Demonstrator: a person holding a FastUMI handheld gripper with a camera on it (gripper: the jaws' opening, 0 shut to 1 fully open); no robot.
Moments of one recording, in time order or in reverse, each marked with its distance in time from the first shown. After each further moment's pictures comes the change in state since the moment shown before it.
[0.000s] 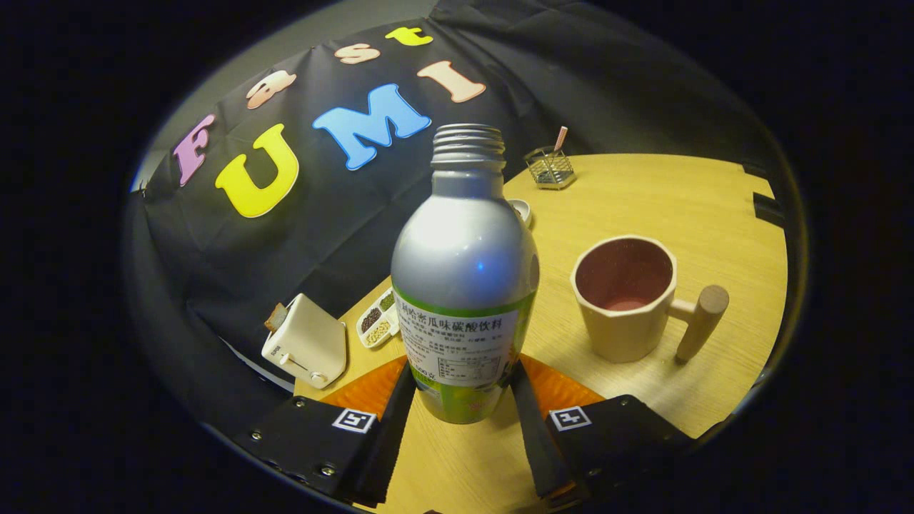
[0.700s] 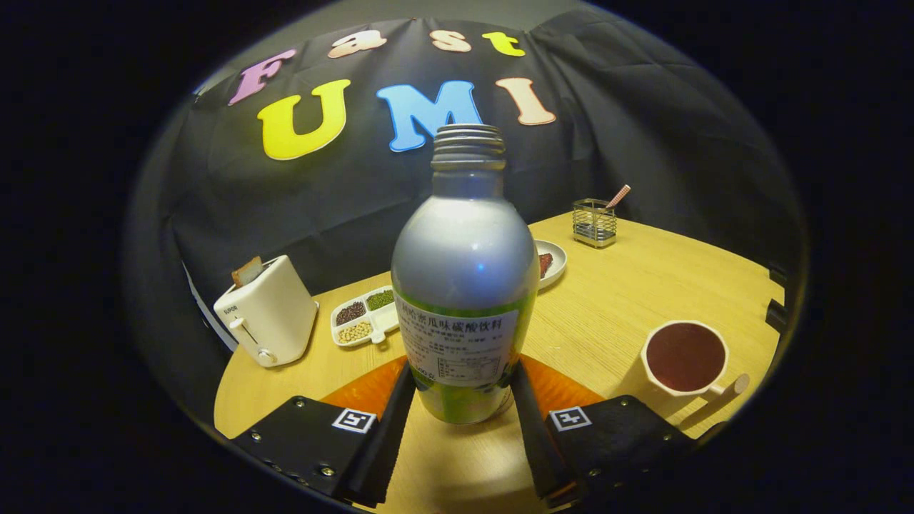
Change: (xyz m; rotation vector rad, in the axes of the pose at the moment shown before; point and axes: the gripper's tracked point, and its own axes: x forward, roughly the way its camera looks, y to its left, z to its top) arm 0.063 0.018 0.003 -0.373 -0.052 -0.046
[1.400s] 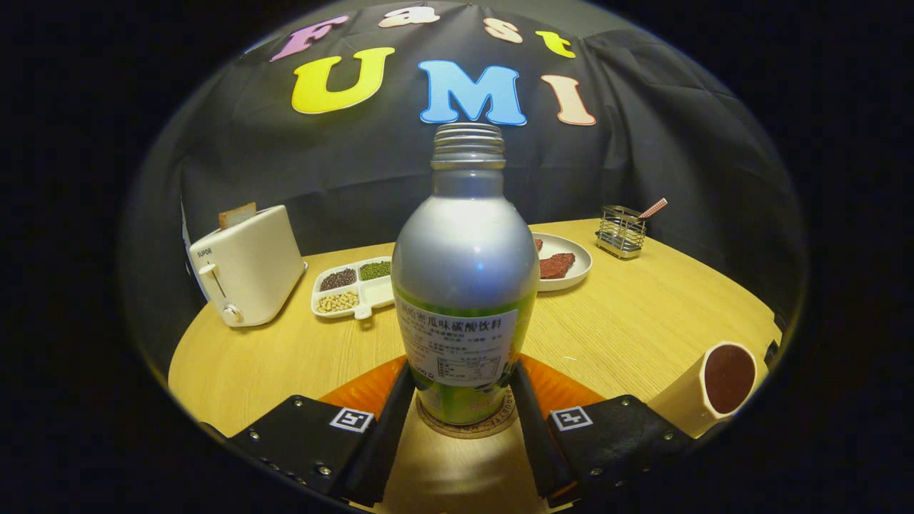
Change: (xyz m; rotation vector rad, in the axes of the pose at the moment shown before) arm 0.034 0.000 -0.019 -0.171 0.038 0.010
